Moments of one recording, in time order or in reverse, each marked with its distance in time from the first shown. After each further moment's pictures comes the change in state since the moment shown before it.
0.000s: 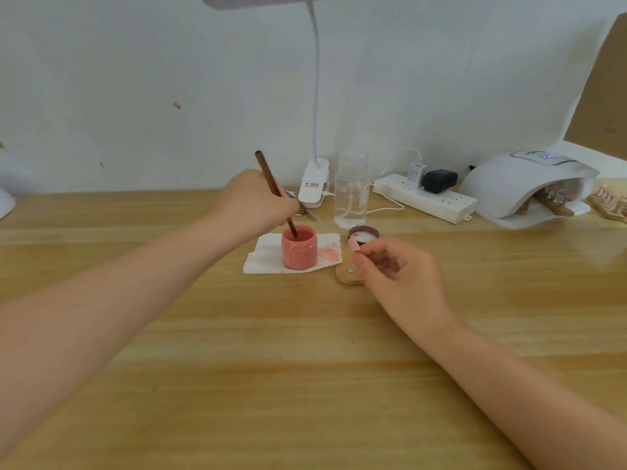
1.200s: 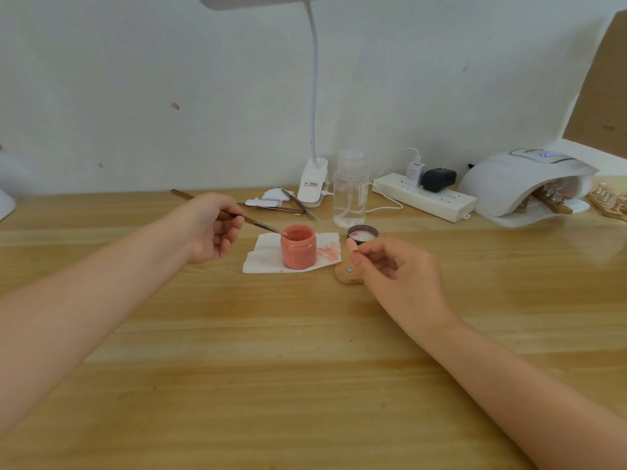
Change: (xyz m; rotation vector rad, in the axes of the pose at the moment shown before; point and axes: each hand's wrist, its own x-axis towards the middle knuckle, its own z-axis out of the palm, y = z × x) left_hand 0.011 -0.061 -0.017 -0.754 -0.222 -0.648; right_hand 0.000 0.001 -0.001 -0.080 0.008 -0.017
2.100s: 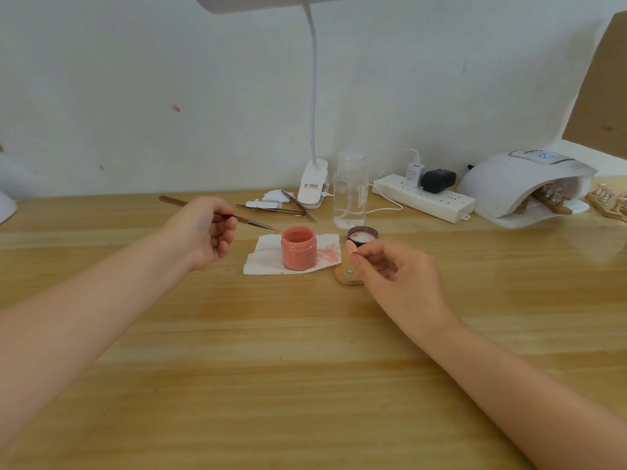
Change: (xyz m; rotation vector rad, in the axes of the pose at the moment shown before) left_hand 0.002 -0.008 -0.002 -0.139 0.061 0.054; right_hand 0.000 0.000 0.000 0.014 -0.012 -0.013
